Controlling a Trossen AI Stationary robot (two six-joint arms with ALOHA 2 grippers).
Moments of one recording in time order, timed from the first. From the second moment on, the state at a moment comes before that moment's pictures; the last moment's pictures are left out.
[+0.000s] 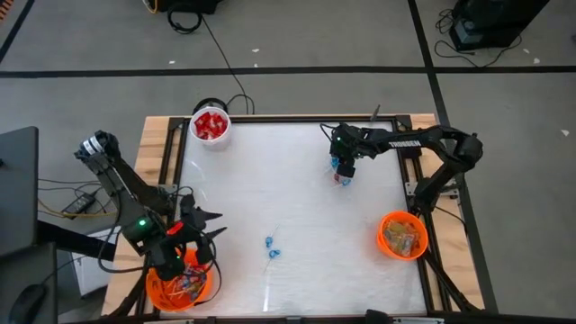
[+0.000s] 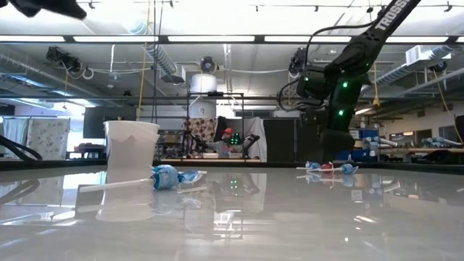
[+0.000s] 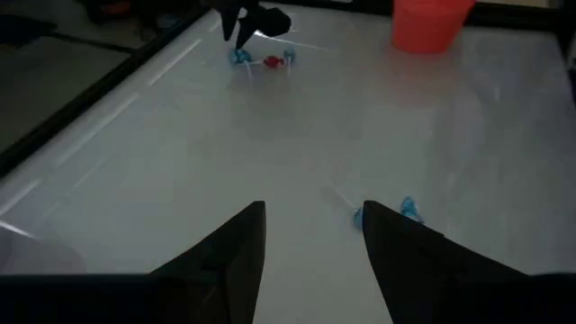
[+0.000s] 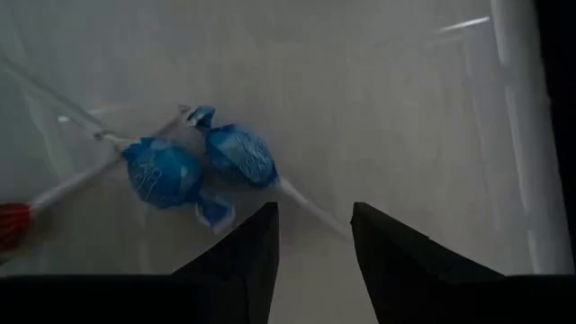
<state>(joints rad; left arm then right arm) -0.93 1.19 0.97 -0.97 -1.00 -1.13 -0.57 1.61 0.80 -0.38 0.19 -0.33</state>
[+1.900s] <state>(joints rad) -0.41 1.81 0.63 1.08 -0.88 0.01 0.04 1.59 0.80 0.37 -0.05 -0.18</state>
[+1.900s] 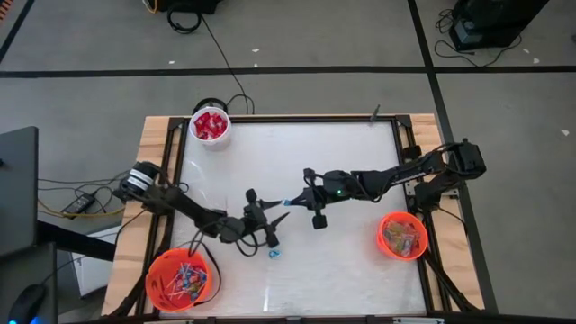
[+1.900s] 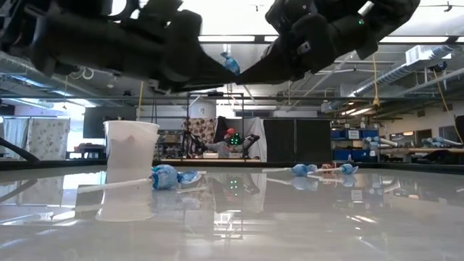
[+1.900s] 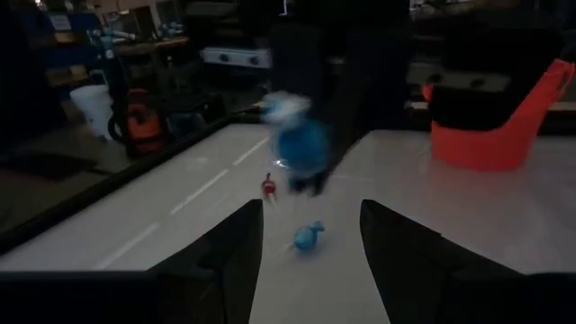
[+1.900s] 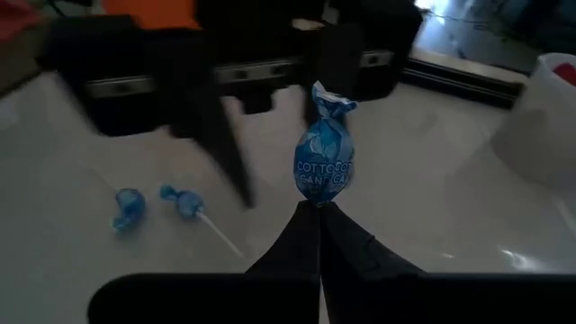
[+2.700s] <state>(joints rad) -0.40 1.84 0.72 1.13 -0.92 0.07 0.08 1.59 0.80 0.36 -0.02 -0.21</state>
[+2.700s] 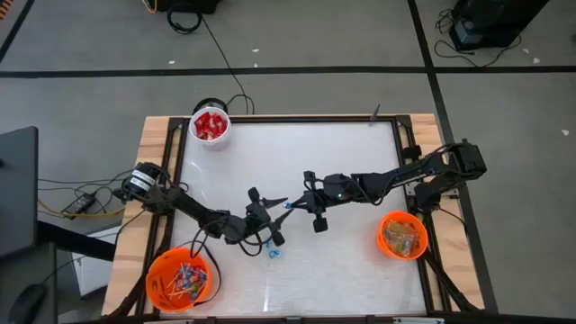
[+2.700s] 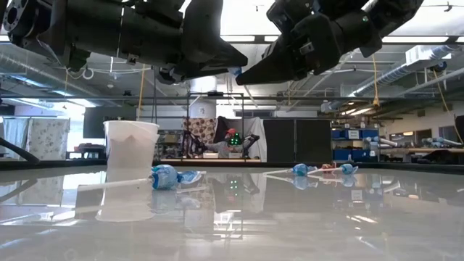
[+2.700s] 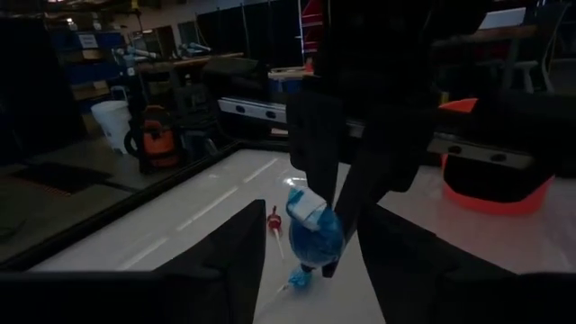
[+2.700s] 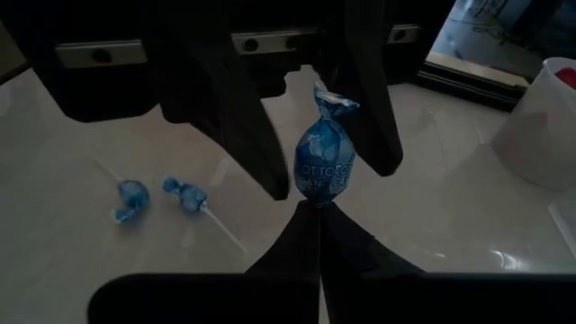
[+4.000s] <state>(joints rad) -0.92 1.00 0.93 -0.39 -0.77 -0.52 0.02 1.58 0.66 0.00 0.25 0.12</state>
